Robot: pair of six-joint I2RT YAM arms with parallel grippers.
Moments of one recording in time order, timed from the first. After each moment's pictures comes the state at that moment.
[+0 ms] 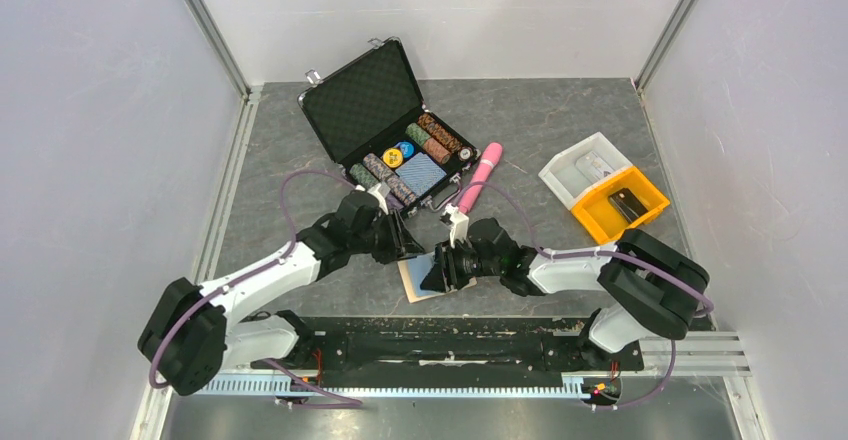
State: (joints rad) left arm -0.66 1.14 0.59 -0.18 0.27 -0.93; right arm 0.93 1.52 0.50 0.48 -0.39 0.64
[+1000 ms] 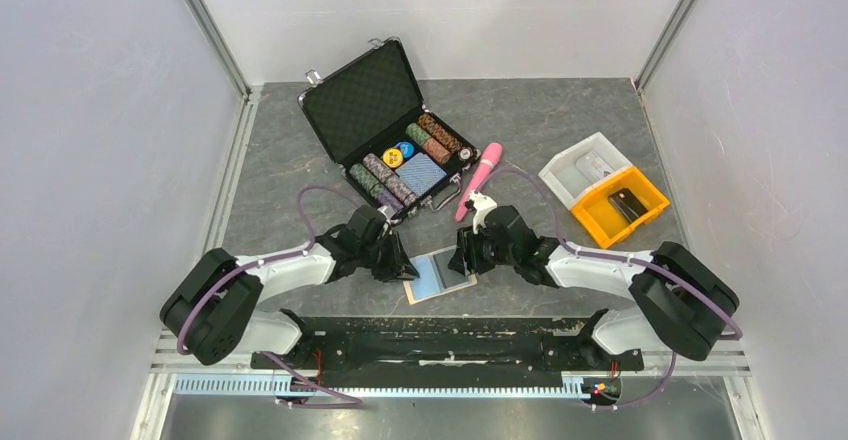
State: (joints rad) left arm -0.66 1.34 0.48 -0.06 0.31 -0.90; right arm 0.79 1.37 0.51 0.18 -0.20 0.49
